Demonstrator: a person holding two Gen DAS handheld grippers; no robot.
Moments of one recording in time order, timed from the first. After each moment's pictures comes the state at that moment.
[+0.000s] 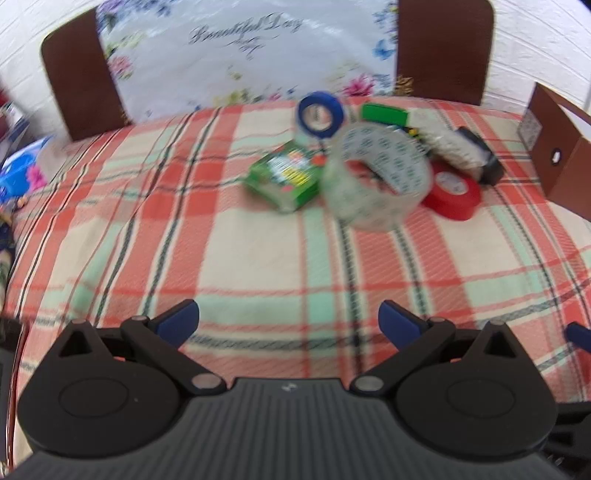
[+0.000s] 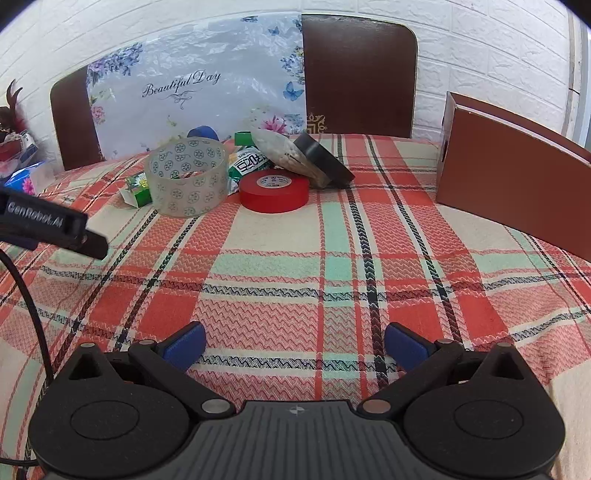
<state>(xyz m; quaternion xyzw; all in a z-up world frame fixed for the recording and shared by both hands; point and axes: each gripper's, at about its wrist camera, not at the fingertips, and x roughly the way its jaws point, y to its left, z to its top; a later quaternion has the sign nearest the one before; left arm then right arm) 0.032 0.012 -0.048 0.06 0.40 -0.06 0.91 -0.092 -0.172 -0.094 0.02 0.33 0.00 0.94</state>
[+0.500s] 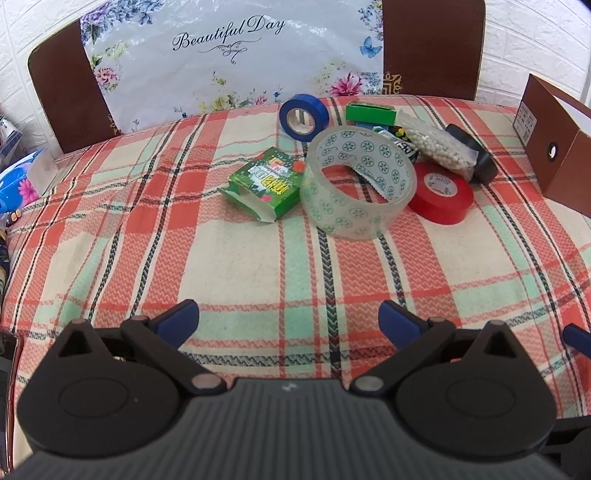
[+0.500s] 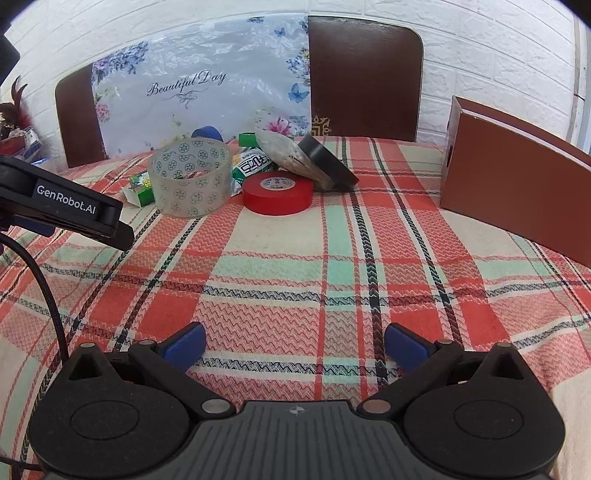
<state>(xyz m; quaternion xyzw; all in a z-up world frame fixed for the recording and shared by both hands) 0.040 -0.004 -0.049 0.07 0.41 -0.05 0.91 -0.088 -0.170 -0.094 0.01 0.33 0.00 0.95</state>
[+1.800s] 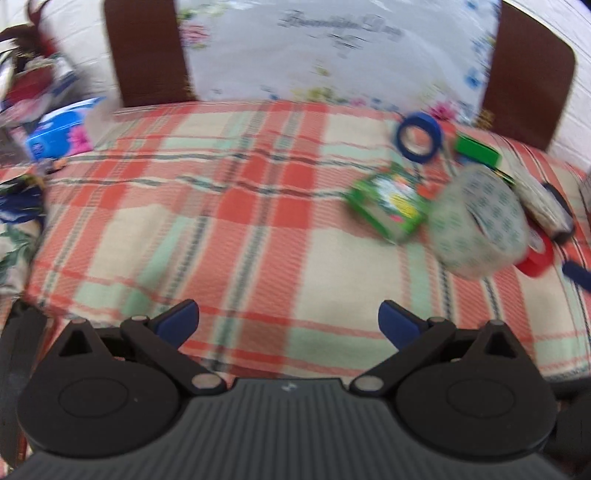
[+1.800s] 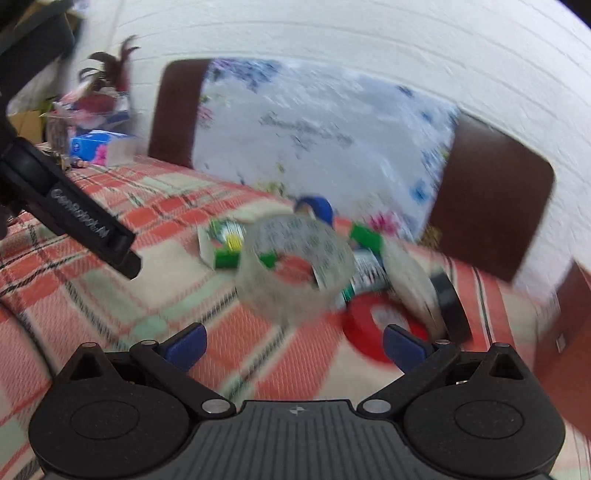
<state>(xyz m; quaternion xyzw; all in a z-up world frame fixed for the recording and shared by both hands) 0.067 0.078 -0.047 -0.01 0.42 0.03 0.91 -0.010 -0.098 -0.079 -0.16 0.21 0.14 0.95</state>
